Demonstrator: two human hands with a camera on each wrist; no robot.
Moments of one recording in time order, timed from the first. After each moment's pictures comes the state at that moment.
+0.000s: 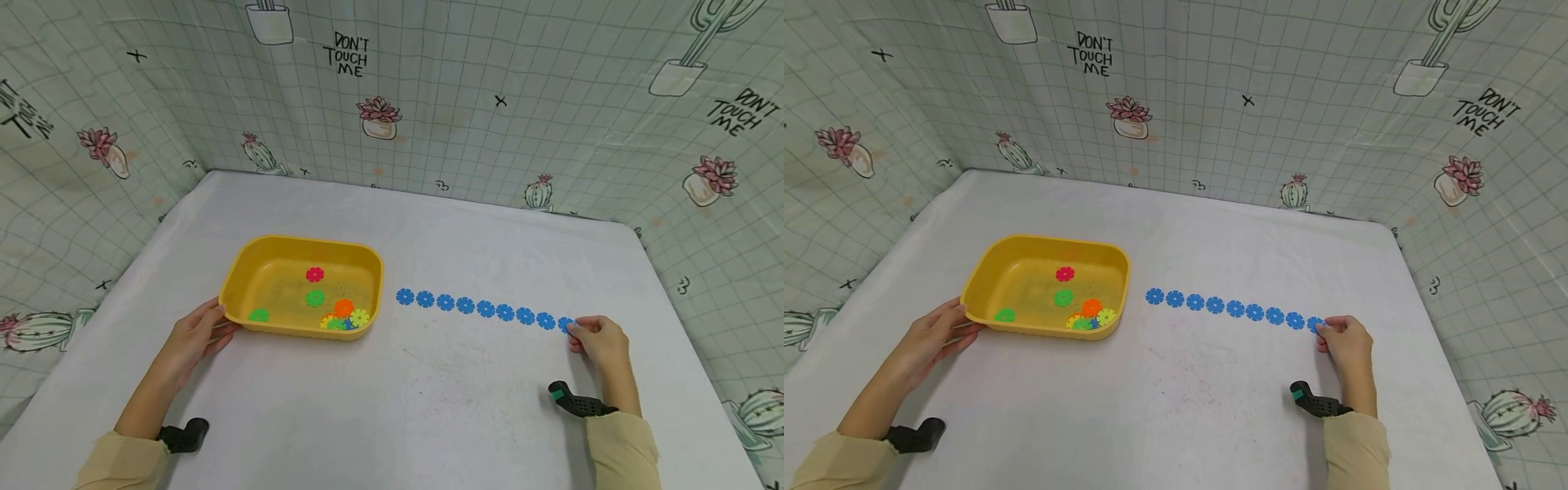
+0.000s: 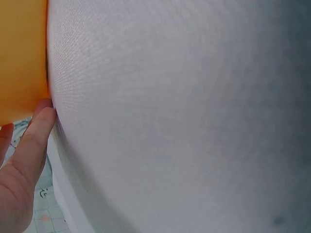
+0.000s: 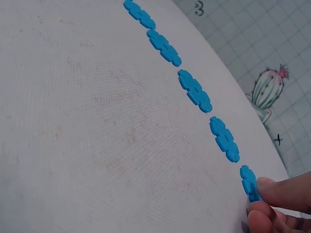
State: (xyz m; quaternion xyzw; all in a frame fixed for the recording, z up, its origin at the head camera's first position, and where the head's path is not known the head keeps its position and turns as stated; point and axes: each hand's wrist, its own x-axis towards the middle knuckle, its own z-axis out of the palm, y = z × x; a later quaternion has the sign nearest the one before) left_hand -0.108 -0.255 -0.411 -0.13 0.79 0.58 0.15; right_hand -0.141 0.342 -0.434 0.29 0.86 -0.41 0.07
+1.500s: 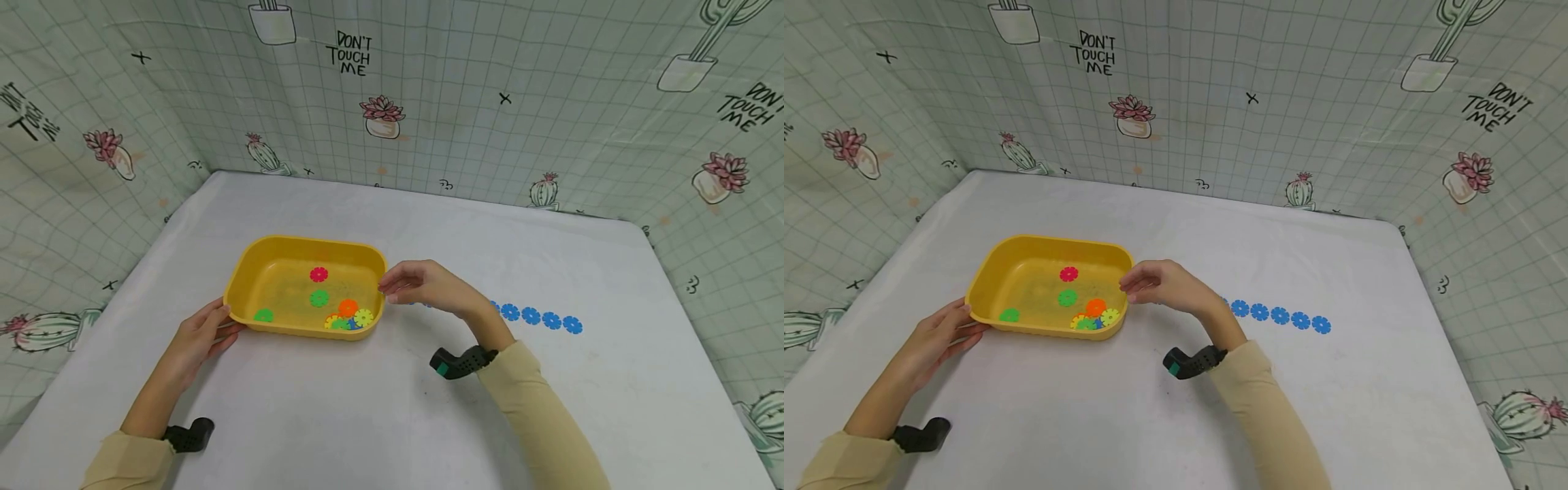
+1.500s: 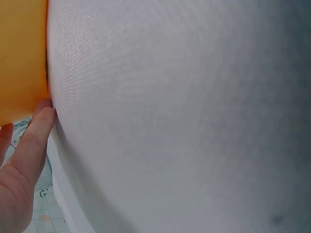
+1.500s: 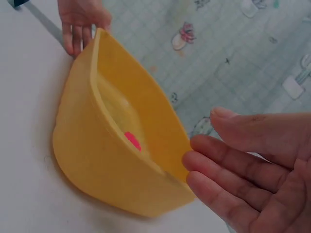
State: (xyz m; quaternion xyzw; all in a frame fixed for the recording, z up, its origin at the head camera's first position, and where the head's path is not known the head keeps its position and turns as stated) left_hand -0.107 -0.254 -0.410 -0.13 0.79 0.58 0.15; right_hand -0.198 0.110 -0.362 -0.22 0.77 -0.52 0.30
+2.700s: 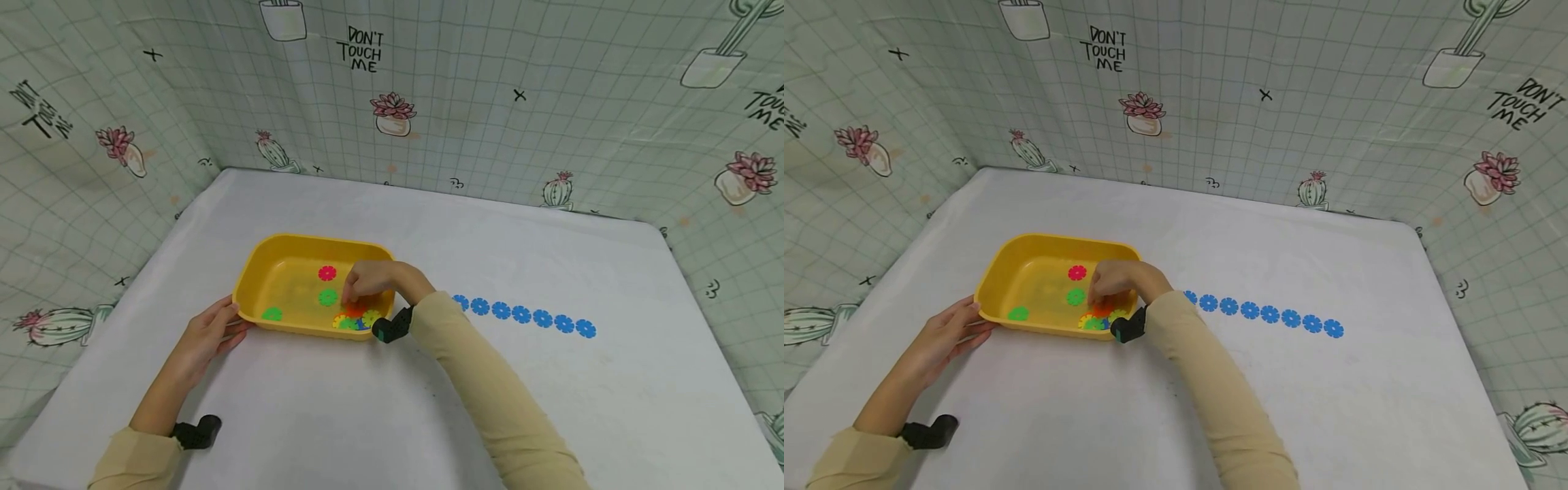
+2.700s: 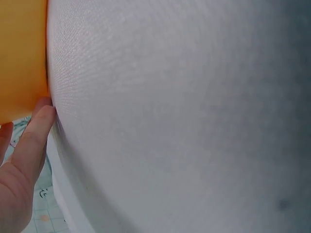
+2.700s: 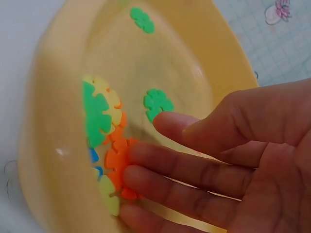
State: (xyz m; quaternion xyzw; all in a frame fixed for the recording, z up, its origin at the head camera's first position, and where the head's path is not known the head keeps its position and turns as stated) left_hand -0.109 -0.256 -0.411 -0.14 0.78 0.59 0.15; right_hand -0.246 0.010 -0.380 -0.25 0.83 -0.25 0.44
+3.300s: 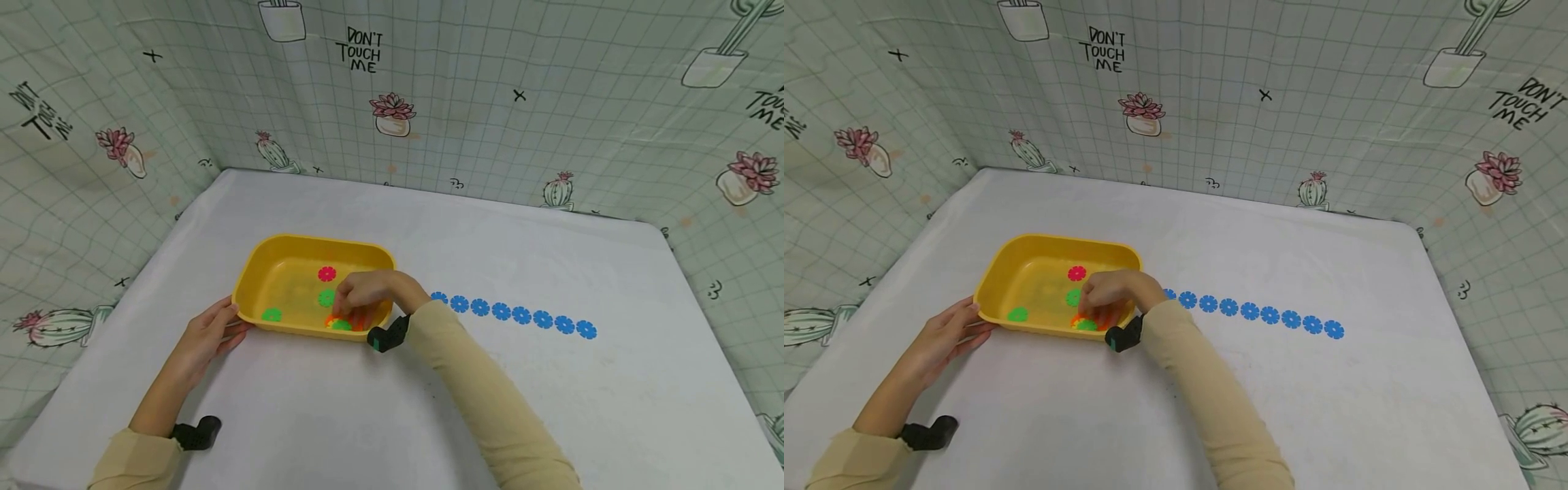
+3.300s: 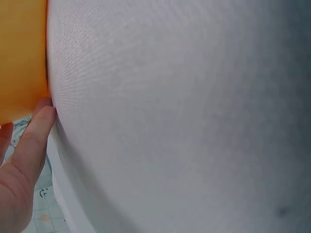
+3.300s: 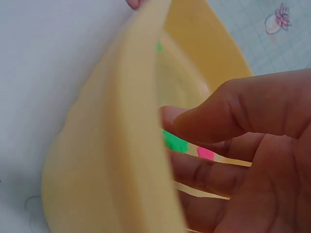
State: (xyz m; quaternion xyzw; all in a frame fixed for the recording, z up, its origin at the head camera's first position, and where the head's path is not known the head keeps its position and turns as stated) left_hand -0.108 -0.255 -0.409 -0.14 0.78 0.59 0.14; right_hand -0.234 0.006 -0.388 -0.24 0.77 -0.31 0.51
